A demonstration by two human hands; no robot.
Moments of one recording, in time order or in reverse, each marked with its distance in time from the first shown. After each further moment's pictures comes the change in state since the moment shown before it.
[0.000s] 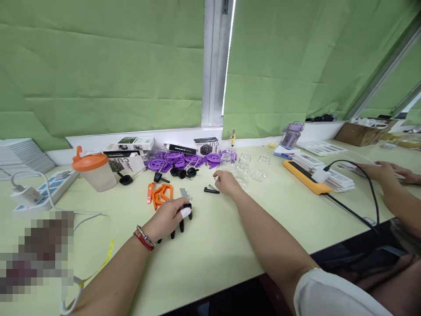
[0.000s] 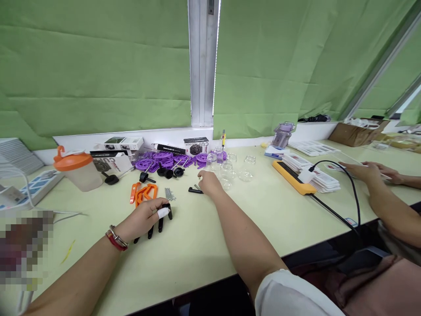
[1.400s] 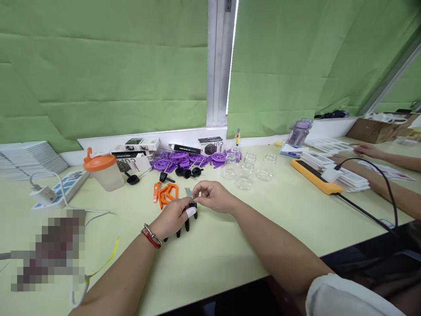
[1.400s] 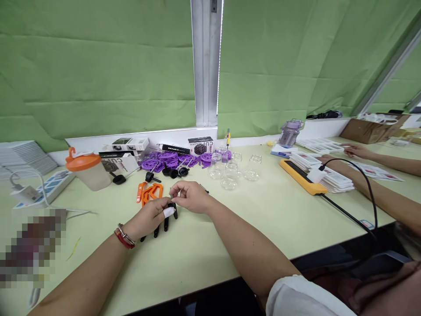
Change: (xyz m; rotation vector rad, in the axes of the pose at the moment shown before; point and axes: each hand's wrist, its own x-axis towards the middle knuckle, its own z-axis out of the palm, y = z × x) left_hand 0.003 -0.005 0.004 0.041 0.041 0.075; right_hand -0.052 -0.055 0.018 0.542 -0.294 -0.472
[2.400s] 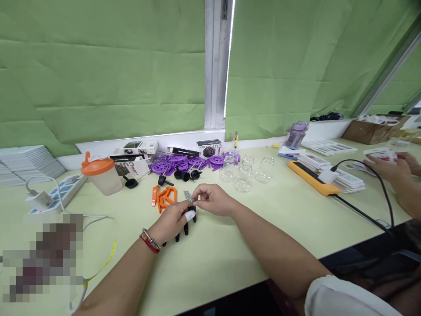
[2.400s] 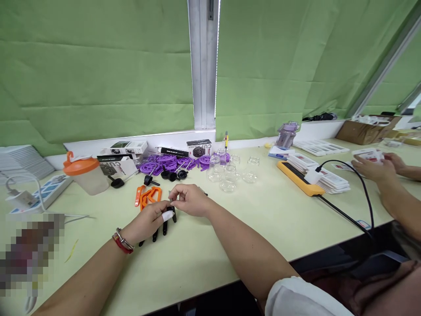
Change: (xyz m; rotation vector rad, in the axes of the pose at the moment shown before) left_hand -0.001 -0.001 0.001 0.051 0.001 -0.001; right_hand -0.001 -0.001 -0.001 -0.033 0.006 -0.014
